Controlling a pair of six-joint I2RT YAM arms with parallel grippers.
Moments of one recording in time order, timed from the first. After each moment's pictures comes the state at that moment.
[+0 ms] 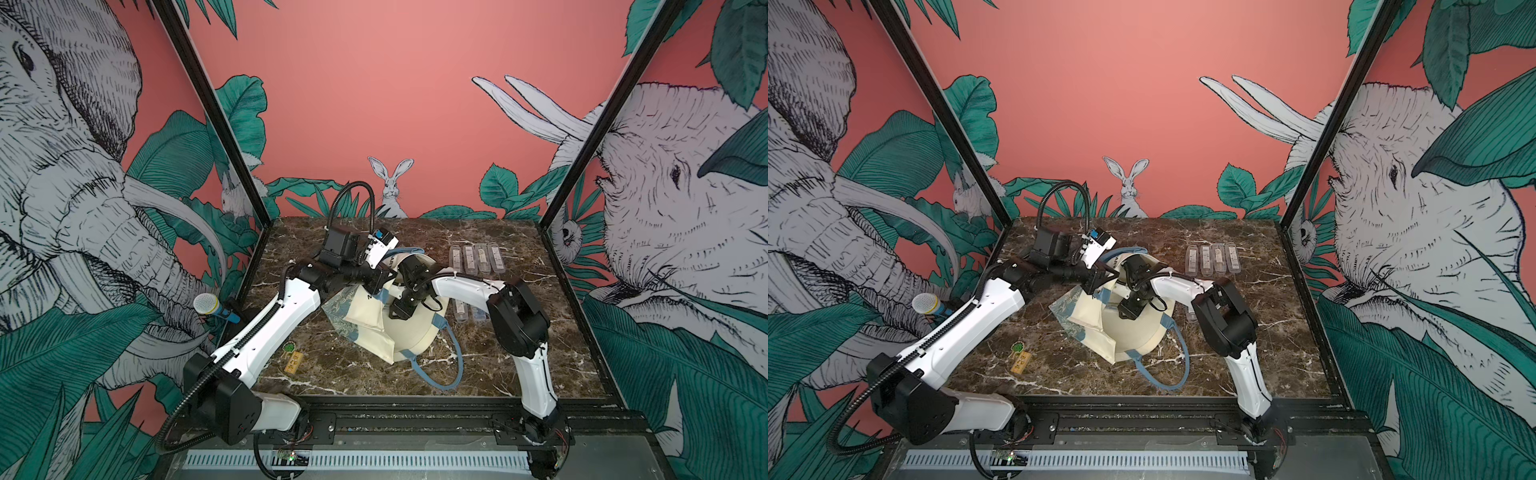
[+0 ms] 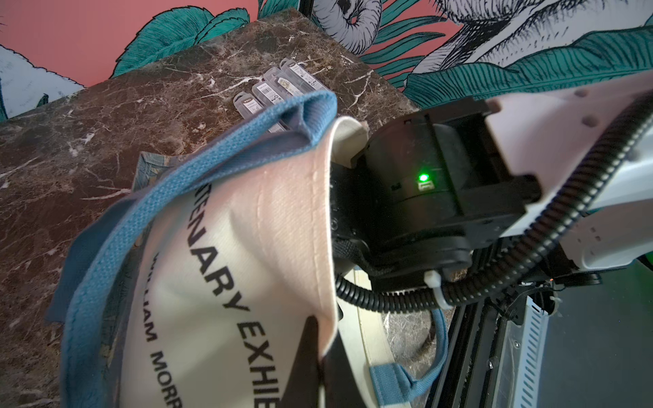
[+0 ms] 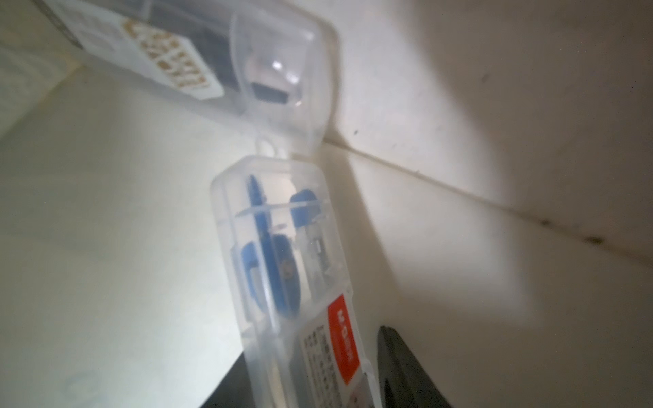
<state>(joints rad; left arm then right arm) -0.53 1.36 1.29 -0.62 0.53 0.10 0.72 2.11 1.56 -0.65 -0.38 -0.29</state>
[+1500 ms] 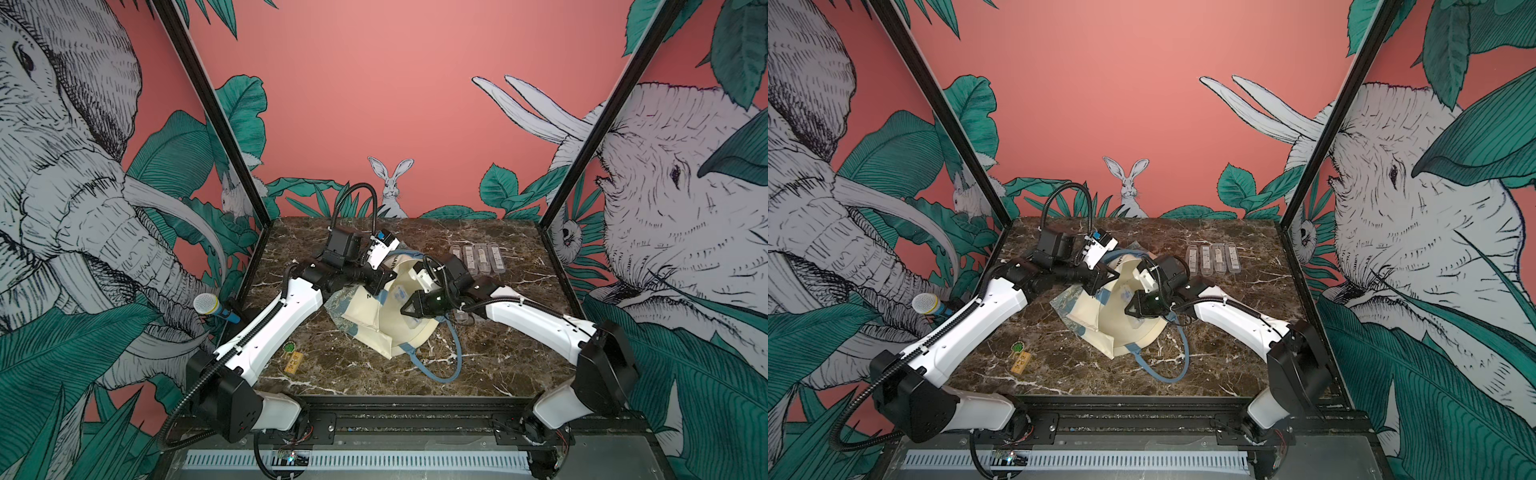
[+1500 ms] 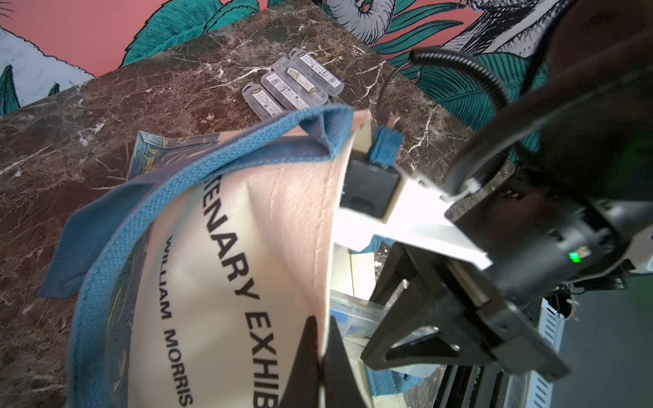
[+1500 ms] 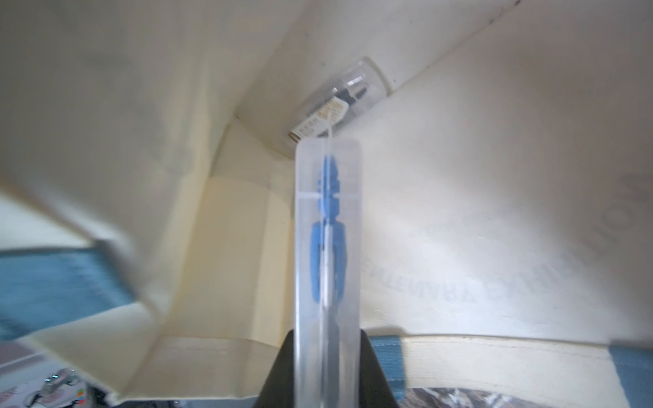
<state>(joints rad) -0.53 1.37 1.29 -0.63 0.48 0.09 0.73 1.52 1.16 -0.44 -0.52 0.61</state>
